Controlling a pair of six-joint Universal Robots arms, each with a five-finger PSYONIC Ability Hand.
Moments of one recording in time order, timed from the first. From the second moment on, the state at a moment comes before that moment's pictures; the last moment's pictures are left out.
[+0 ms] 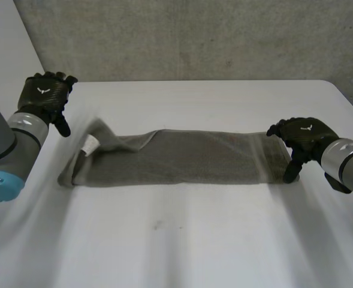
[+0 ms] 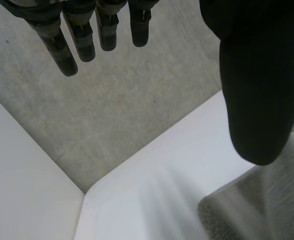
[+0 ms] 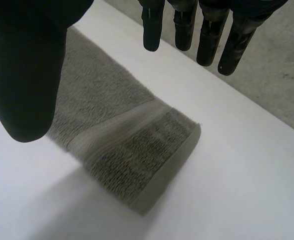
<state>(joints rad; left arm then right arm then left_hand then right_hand) 4.53 -1.98 -1.46 3.40 -1.51 3.48 1.73 -1.21 1.50 0.14 1.30 2.73 0.18 0.18 0.18 0.18 0.03 0.21 0.24 0.21 0.23 0.06</state>
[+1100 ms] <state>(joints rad) 4.46 -2.42 -1.06 3.30 -1.43 3.42 1.73 -1.14 1.62 -0.03 1.31 2.71 0.22 0.22 0.22 0.22 0.03 0.21 0.24 0.21 0.23 0.06</state>
